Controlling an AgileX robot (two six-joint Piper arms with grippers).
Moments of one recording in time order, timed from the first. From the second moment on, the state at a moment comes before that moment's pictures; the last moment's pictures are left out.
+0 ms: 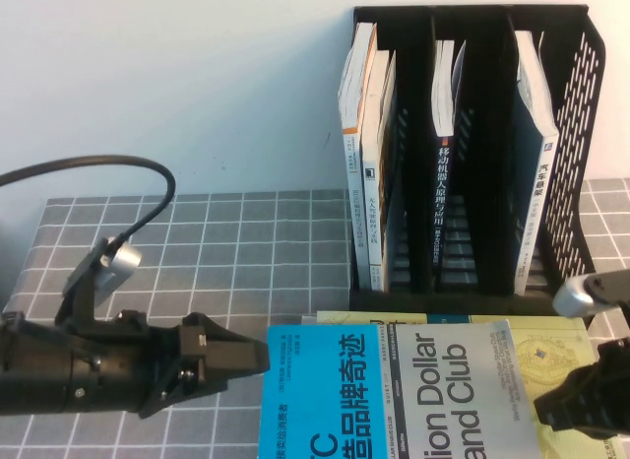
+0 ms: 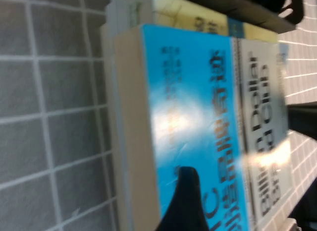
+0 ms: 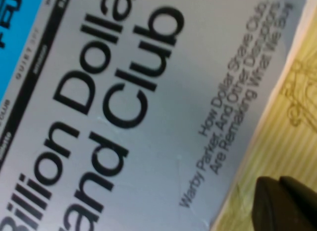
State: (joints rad) right arm 0.24 1.42 -0.61 0.84 0.55 -0.79; left arm -0.07 1.32 -0.64 -1.30 0.87 0.79
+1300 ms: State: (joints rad) right arm 0.24 1.42 -0.59 0.92 0.57 -0.79; left arm 0.10 1.76 -0.68 -1.41 1.18 1.06
